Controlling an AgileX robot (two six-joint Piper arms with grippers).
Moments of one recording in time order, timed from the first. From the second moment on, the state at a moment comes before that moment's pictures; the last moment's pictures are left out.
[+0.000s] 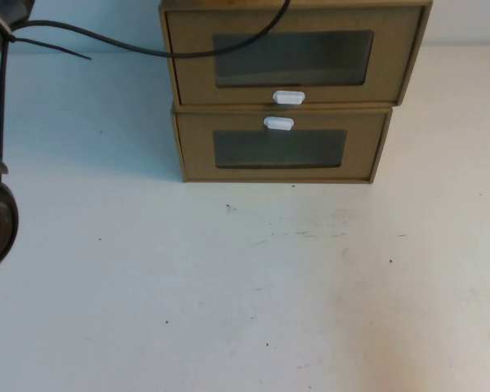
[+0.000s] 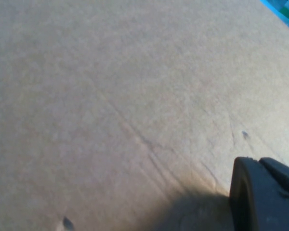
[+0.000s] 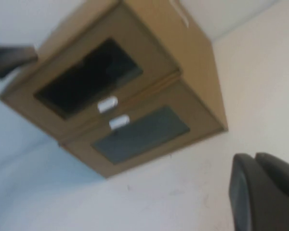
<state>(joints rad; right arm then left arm) -0.06 0.21 -0.25 0.90 0.40 -0.15 -0.27 2.28 -2.63 -0.73 1.18 0.34</state>
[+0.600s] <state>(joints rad) 0.36 0.87 -0.76 0.43 0.66 -0.30 -0.27 2.28 -2.63 -0.73 1.19 0.30</state>
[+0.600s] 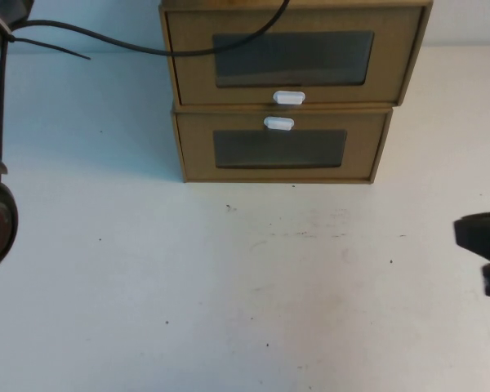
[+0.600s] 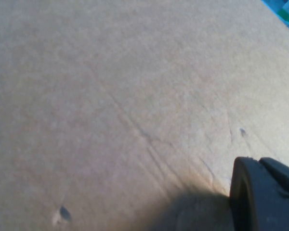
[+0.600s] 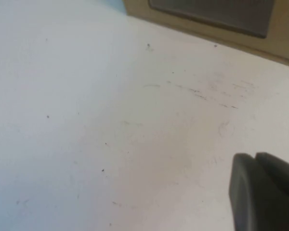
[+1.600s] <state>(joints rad) 0.82 1.66 -1.11 -1.65 0.47 0.65 -0.27 2.28 -2.63 -0.73 1.20 0.15</state>
